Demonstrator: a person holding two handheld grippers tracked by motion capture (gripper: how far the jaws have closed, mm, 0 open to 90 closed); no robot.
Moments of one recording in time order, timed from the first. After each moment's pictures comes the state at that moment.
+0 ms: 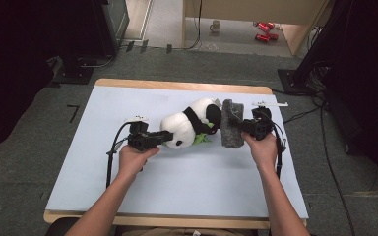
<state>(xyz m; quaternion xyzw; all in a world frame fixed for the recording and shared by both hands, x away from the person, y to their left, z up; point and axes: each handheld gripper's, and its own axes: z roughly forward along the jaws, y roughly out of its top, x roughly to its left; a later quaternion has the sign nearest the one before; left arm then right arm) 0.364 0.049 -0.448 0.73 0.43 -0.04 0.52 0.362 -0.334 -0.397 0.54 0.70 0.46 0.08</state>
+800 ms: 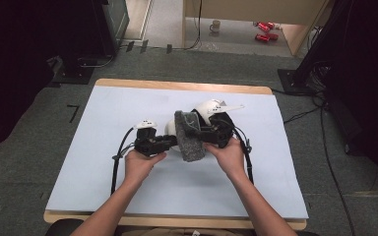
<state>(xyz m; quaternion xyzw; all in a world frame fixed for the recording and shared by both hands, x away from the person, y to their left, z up) 0.340 0.022 -0.444 0.76 0.42 0.00 0.51 0.345 -0.220 -0.391 0.41 0.77 0.49 -0.02</state>
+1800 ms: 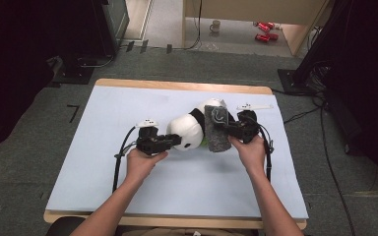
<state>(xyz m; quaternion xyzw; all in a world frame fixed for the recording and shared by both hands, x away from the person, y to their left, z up) 0.349 0.023 -0.447 0.75 0.41 -0.02 0.52 0.358 -0.301 -0.402 0.48 0.73 0.48 0.06</state>
